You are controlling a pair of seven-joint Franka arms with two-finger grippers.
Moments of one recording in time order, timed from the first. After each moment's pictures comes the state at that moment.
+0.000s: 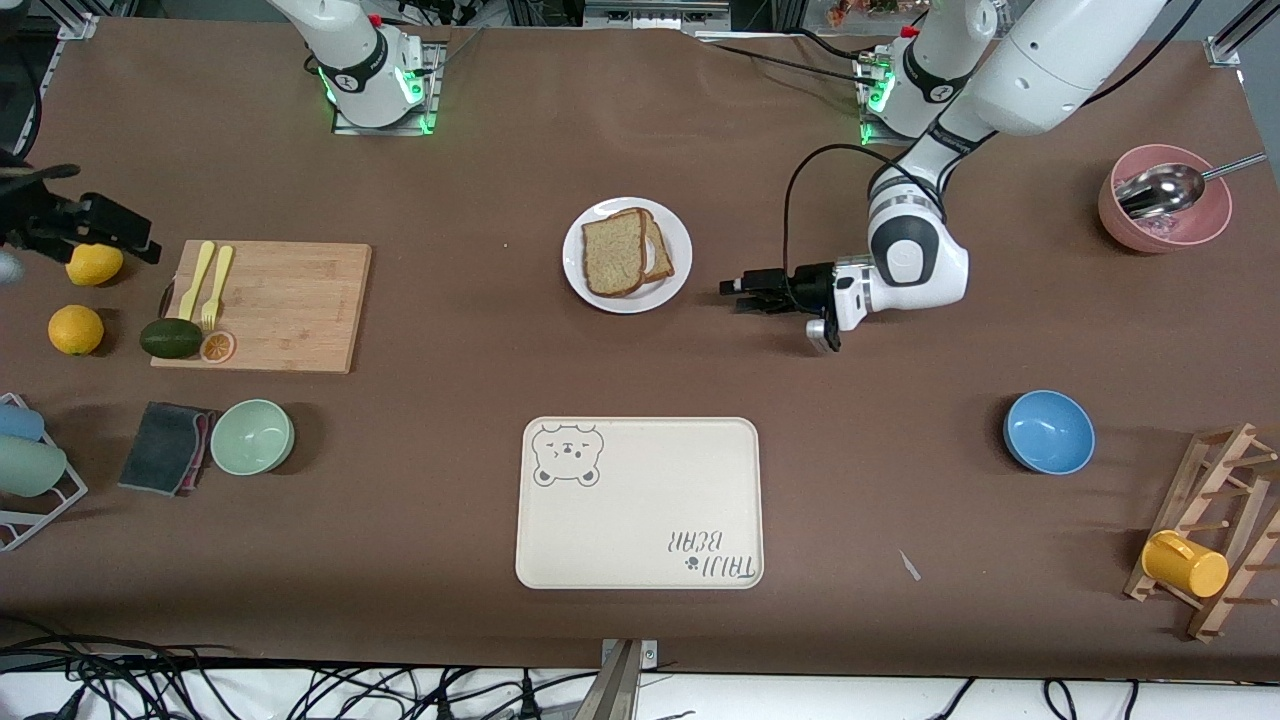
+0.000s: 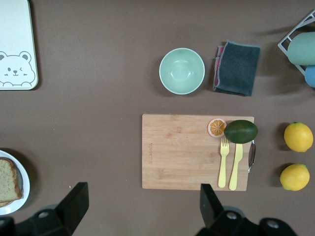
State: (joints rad) left arm 0.05 0.55 -0.45 -2.25 -1.60 2.25 1.03; right arm 0.03 0.01 -0.06 -1.60 0.01 1.60 -0.02
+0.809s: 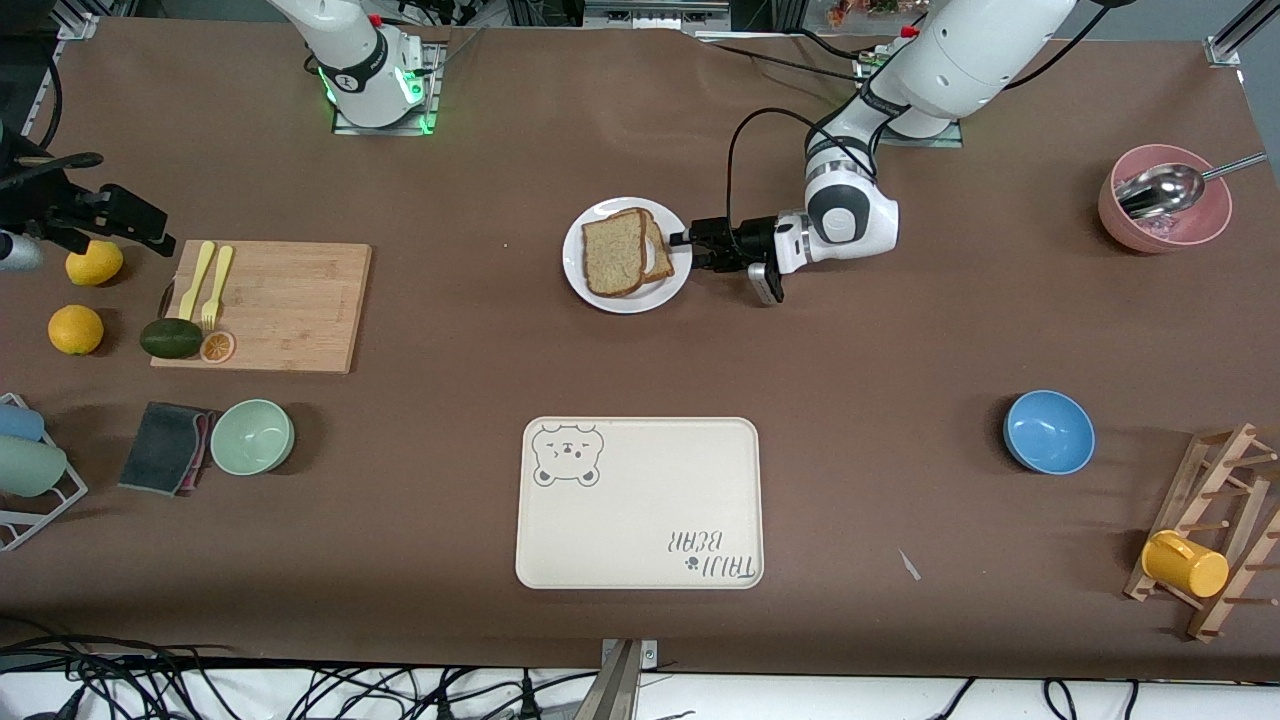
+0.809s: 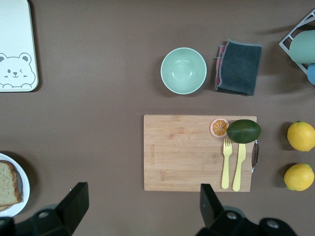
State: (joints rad) left arm -0.14 0.57 -0.45 -2.34 -1.93 2.29 1.37; right arm 0.03 -0.01 -0.05 -1.64 0.01 1.63 0.00
